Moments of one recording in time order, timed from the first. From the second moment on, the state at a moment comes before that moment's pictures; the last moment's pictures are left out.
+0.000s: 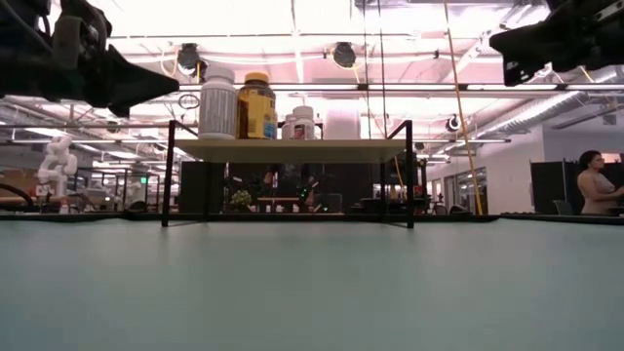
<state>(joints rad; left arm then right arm) -0.26 0.69 0.01 0.73 -0.50 0.08 0.08 0.23 0.19 0.00 0.00 -0.05</state>
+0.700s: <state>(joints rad) -0.26 0.24 0.01 0.18 -0.50 0.00 0.08 0.11 0.05 0.07 -0.01 0.04</state>
